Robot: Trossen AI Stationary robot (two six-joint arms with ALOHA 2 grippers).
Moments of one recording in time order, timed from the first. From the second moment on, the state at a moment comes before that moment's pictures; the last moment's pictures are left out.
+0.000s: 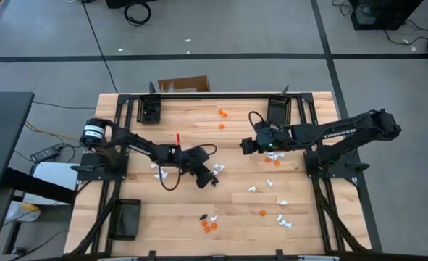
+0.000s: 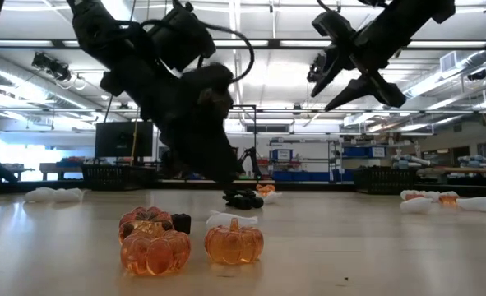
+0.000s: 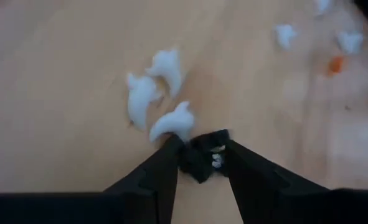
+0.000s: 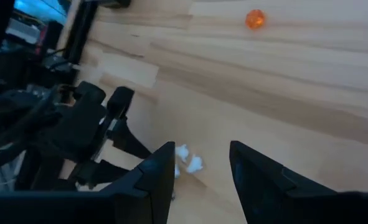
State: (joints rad) left arm -0.06 1.76 0.79 0.22 0.05 -0.71; right arm 0.03 1.22 0.80 -0.35 0.29 1.22
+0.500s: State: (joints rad) left arm -0.10 1.84 0.81 0.20 -0.04 -0.76; right arm 0.05 1.22 0.80 -0.36 0.27 1.09
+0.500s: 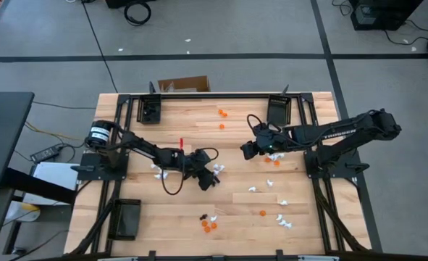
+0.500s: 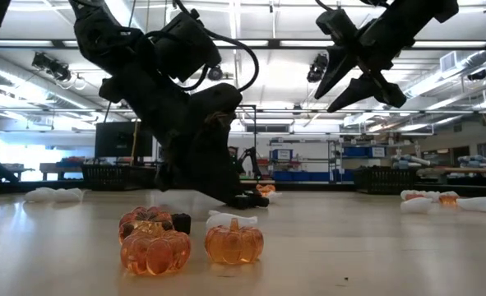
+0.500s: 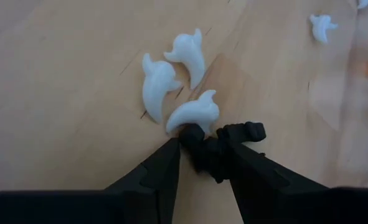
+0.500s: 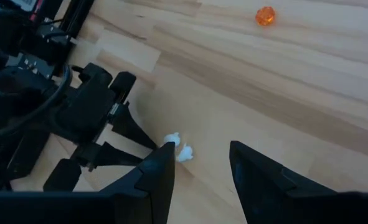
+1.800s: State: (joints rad) left arm -0.06 1.85 1.06 -0.27 -0.06 -0.70; right arm 0.04 1.22 0.80 -0.36 0.22 0.97
